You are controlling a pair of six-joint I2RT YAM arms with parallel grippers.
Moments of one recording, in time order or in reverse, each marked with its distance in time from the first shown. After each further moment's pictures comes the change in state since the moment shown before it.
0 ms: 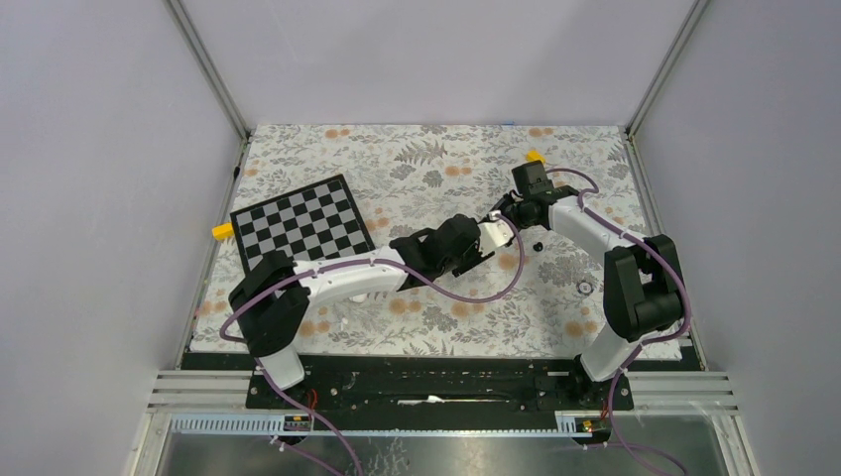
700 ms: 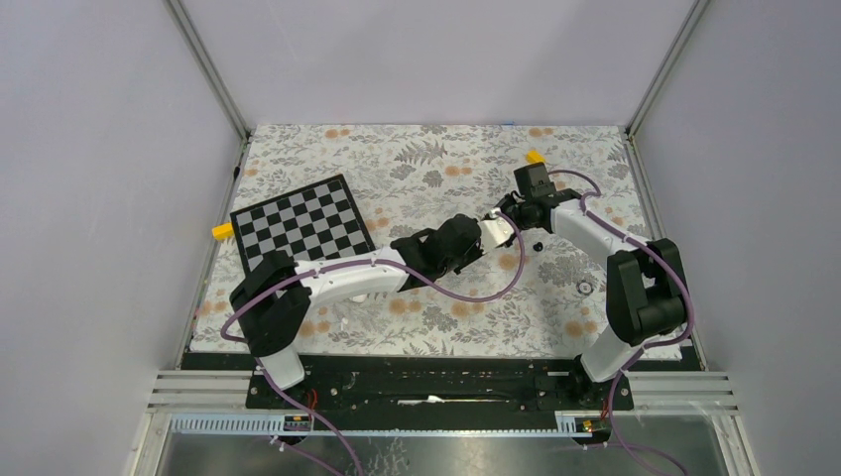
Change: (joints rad) left arm 0.000 0.008 0.000 0.046 -0.057 -0.003; right arm -0.001 -0.026 -0.025 0.029 -0.004 0.019
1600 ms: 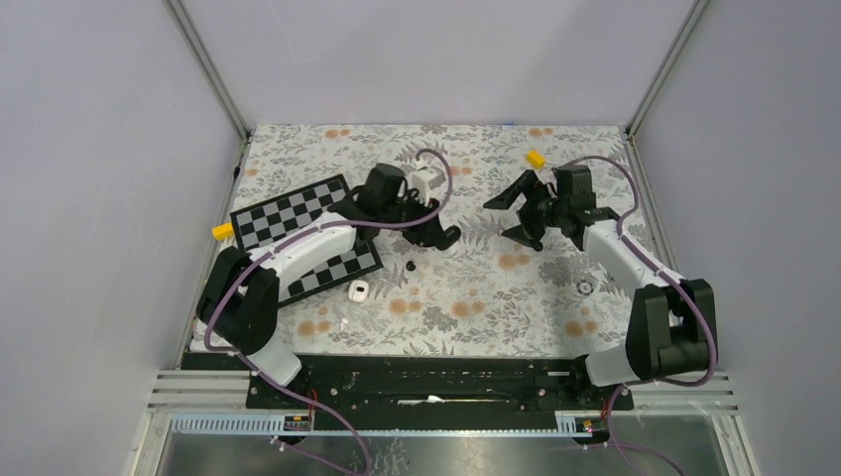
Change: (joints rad) left arm 0.391 -0.090 -0.018 -0.134 0.787 -0.345; right arm -0.161 -0.189 -0.133 0.197 -0.036 -0.152
